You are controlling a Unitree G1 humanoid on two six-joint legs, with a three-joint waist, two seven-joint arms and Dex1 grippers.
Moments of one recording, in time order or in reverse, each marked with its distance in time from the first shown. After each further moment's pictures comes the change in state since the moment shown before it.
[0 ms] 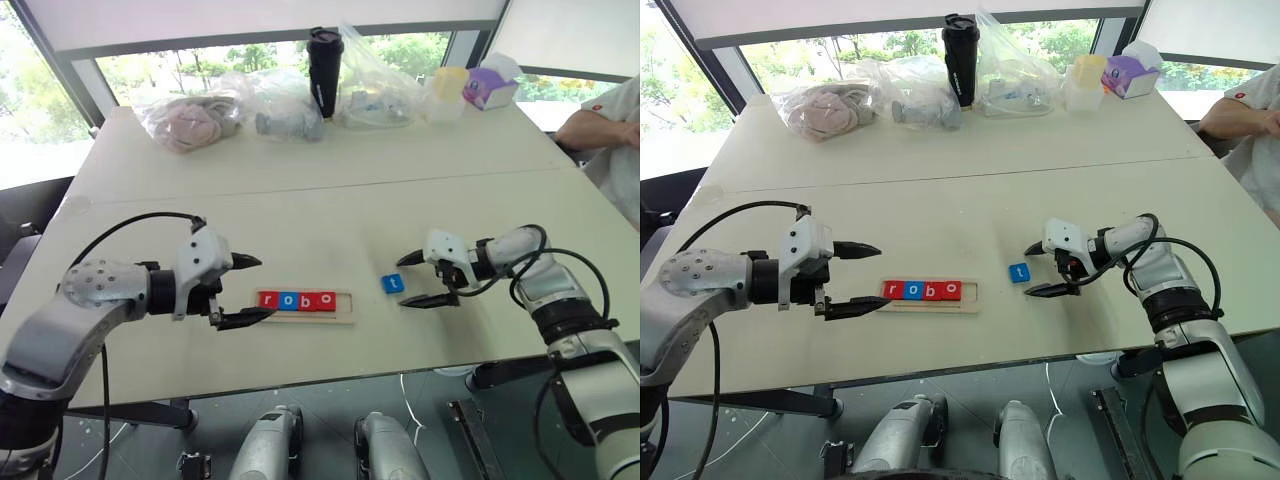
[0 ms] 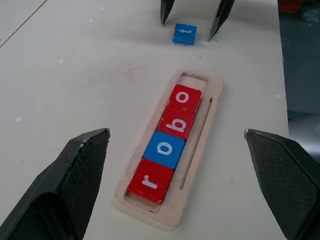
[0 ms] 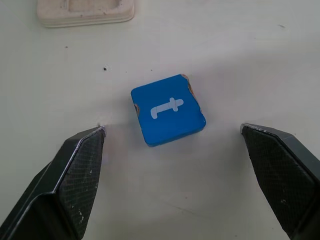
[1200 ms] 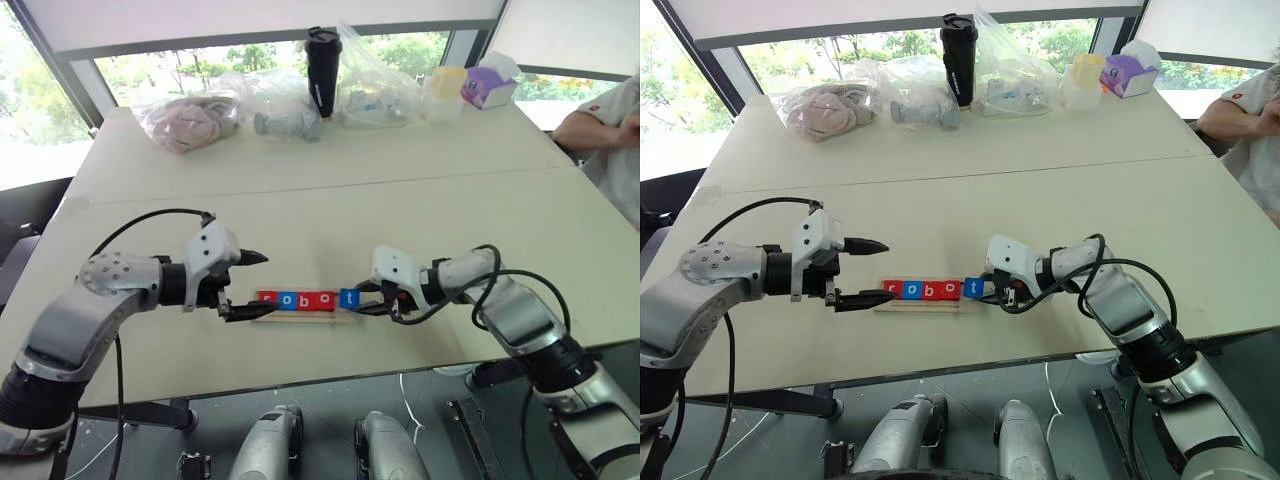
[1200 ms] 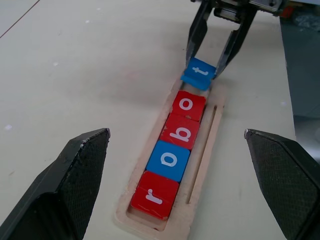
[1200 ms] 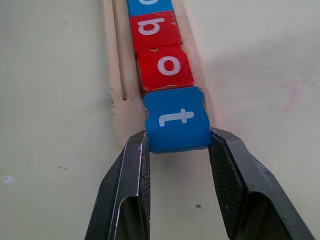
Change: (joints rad) left arm -0.082 -0.036 -0.076 0.102 0.029 -0.030 -0.032; right arm 0.167 0.014 0.138 -0.766 0.039 0.637 -0.314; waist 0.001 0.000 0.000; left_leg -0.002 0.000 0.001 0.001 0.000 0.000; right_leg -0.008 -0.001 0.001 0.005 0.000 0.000
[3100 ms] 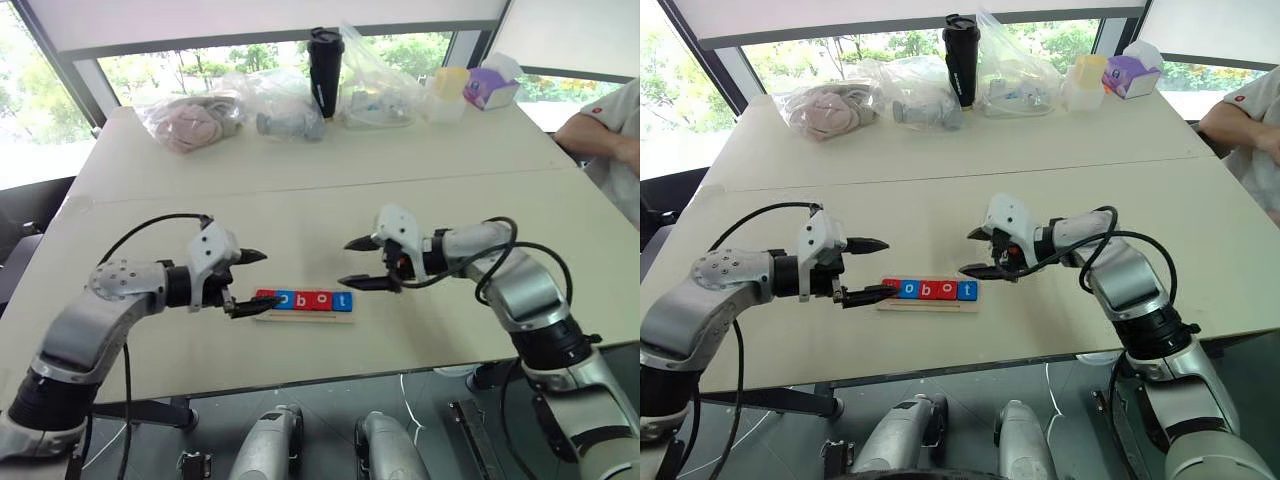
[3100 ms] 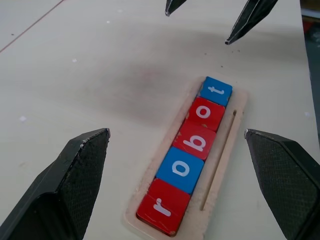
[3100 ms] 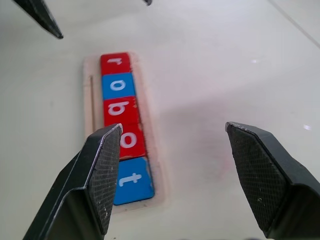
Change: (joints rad) left arm 0.010 -0.070 0.019 0.051 0.028 -0.029 0.054; right arm -0.058 0.060 -0.186 -0.089 0.159 0.146 -0.037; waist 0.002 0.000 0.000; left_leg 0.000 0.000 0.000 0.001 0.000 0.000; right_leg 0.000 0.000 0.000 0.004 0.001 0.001
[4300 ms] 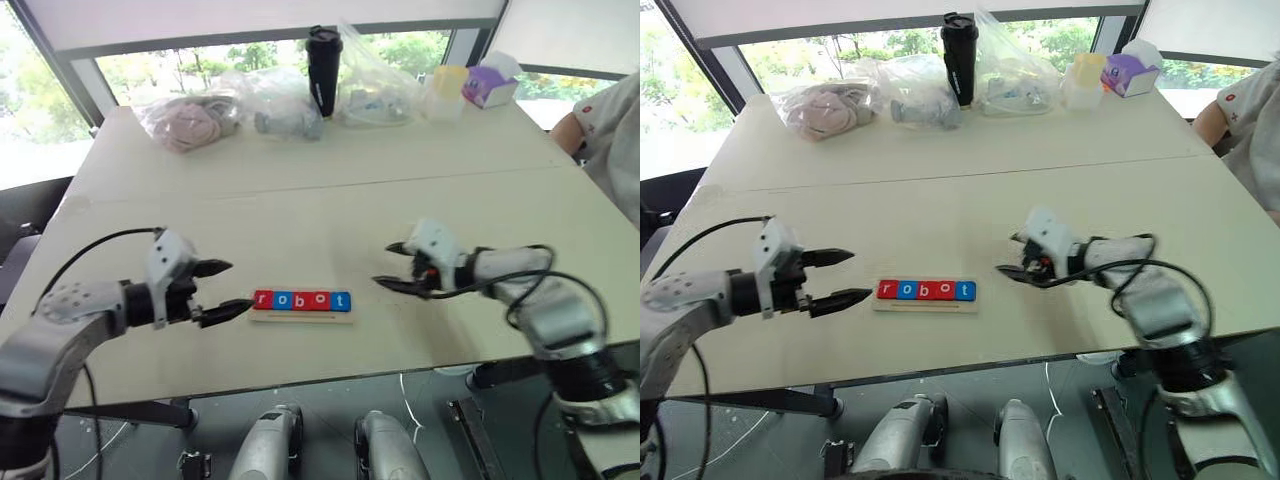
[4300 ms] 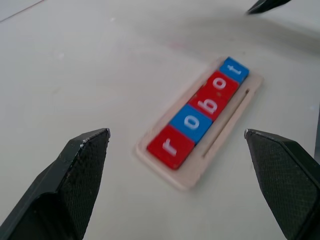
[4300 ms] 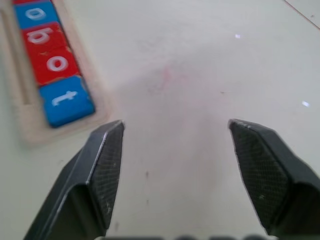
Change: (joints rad) left arm 0.297 0.079 0.291 -0.116 -0.151 0.125 0.043; right arm 0.263 -0.164 -0.191 -0.167 0.070 0.056 -0.108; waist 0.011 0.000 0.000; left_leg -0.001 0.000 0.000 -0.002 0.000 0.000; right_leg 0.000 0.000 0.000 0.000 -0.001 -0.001
